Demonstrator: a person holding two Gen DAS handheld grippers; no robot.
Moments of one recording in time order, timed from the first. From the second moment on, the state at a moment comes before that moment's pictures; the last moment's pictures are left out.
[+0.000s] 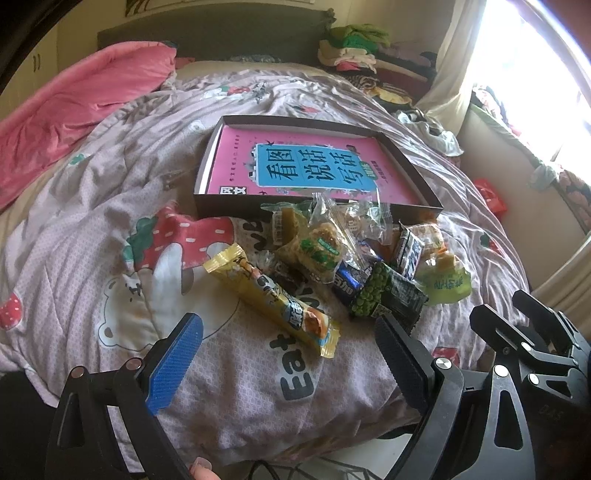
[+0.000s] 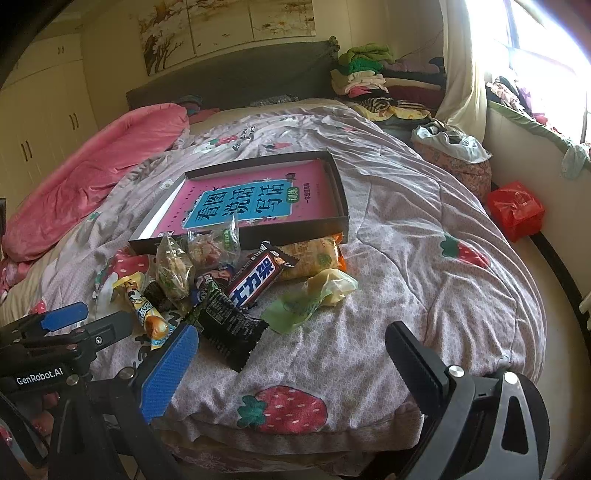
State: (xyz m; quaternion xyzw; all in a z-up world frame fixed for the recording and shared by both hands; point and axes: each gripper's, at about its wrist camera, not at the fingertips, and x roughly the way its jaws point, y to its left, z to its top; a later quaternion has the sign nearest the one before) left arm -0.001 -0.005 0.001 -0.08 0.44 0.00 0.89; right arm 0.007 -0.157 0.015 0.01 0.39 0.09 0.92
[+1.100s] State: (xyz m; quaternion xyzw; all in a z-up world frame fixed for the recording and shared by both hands) left arm -0.002 -0.005 -0.006 -0.09 0.45 0.00 0.89; right arm 0.009 -0.155 0.012 0.00 0.39 0.10 0.92
